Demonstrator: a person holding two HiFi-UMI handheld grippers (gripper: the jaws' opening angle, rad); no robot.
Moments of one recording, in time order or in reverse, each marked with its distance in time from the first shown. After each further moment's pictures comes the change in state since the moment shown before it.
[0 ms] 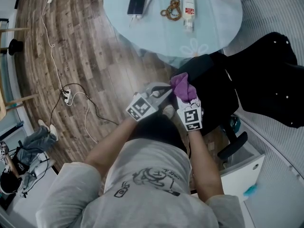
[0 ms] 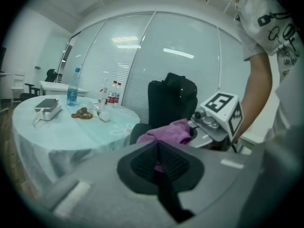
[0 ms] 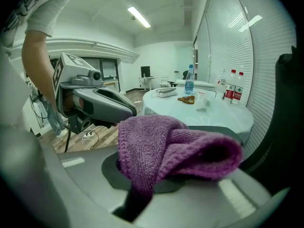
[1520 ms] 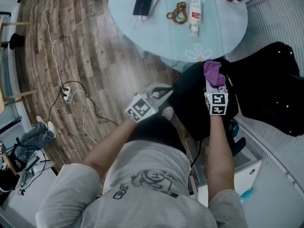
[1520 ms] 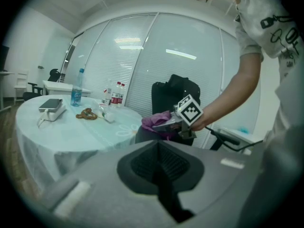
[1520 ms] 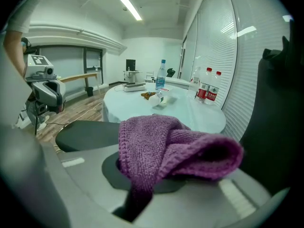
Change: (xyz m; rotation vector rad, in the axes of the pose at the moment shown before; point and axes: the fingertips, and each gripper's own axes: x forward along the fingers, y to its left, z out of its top) left arm -0.006 0.019 0.003 -0.018 -0.007 0.018; right arm 0.004 -0.164 -0.005 0.002 0.057 -0.208
